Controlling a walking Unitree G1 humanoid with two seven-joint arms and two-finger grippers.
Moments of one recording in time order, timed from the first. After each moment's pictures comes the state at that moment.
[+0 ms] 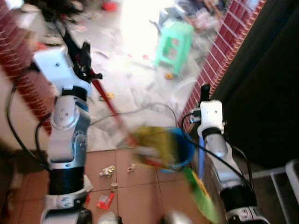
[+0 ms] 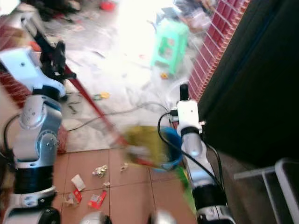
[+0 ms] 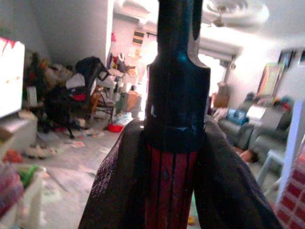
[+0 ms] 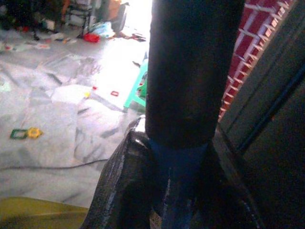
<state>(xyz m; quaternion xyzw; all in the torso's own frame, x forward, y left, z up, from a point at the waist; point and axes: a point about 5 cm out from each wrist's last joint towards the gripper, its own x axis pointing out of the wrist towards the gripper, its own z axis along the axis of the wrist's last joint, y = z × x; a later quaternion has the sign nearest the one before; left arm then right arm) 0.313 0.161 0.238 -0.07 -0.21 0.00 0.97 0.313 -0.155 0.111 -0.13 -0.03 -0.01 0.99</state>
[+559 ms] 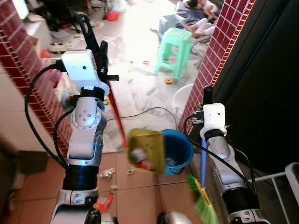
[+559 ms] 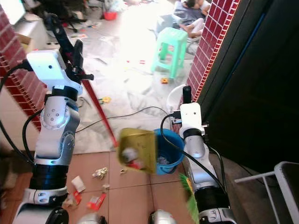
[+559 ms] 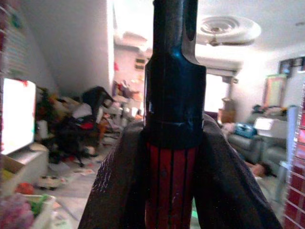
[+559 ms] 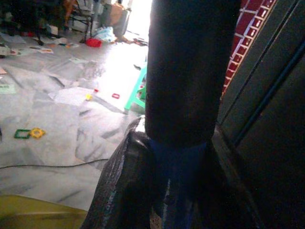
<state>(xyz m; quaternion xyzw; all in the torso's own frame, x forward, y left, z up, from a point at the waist) 0.323 0.124 0.233 -0.04 -0.24 0.00 0.97 0.310 -0.164 0.103 -0.13 -0.01 -0.02 0.99</state>
